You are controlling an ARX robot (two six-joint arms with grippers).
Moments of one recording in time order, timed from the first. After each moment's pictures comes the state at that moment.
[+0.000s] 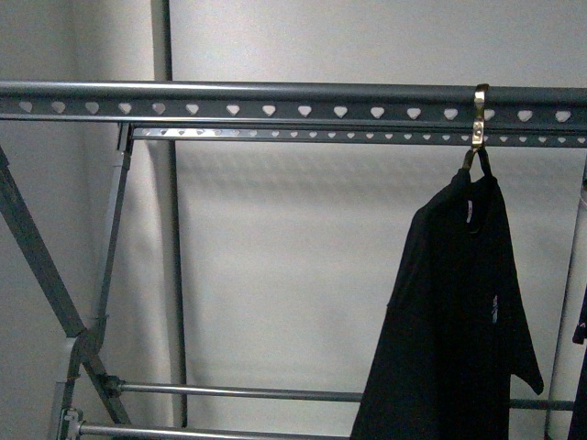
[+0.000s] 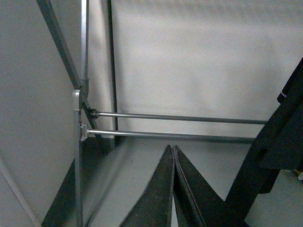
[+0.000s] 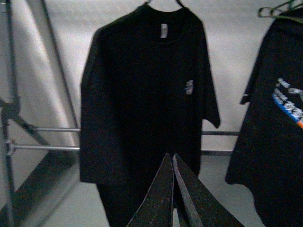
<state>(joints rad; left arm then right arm) 0.00 0.00 0.02 0.00 0.00 0.00 0.02 0.09 0.10 -0.02 0.01 0.00</state>
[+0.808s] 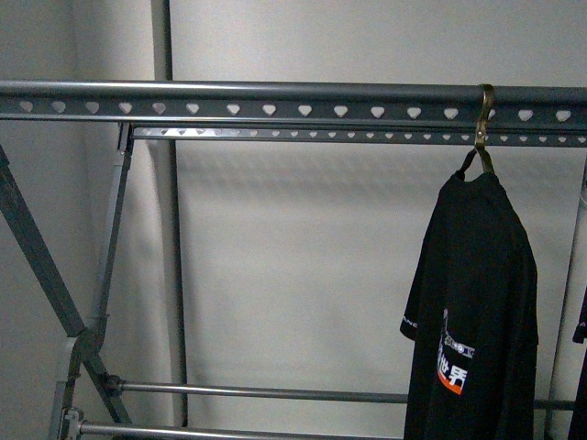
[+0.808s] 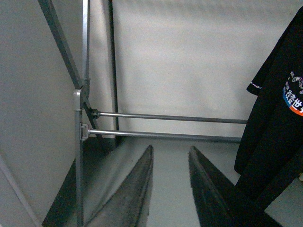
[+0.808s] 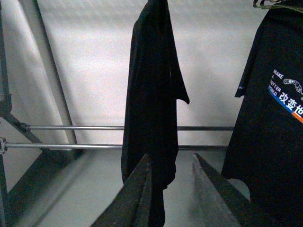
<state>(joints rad) 0.00 0.00 0.02 0.00 0.00 0.00 0.00 0.00 0.01 0.00 0.00 0.00</state>
